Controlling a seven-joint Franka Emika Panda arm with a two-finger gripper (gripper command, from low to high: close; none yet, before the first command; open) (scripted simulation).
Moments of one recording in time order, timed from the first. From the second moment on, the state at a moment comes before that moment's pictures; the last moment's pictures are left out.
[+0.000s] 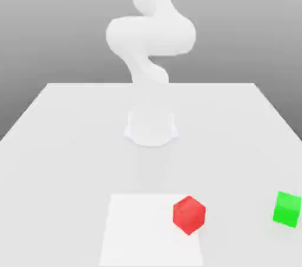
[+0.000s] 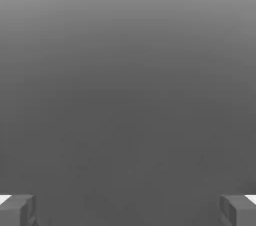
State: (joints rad) arm 0.03 -0.71 -0.01 -2.34 0.00 2.35 0.75
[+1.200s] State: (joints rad) arm 0.20 0.21 0.00 -2.69 -0.01 2.91 0.30
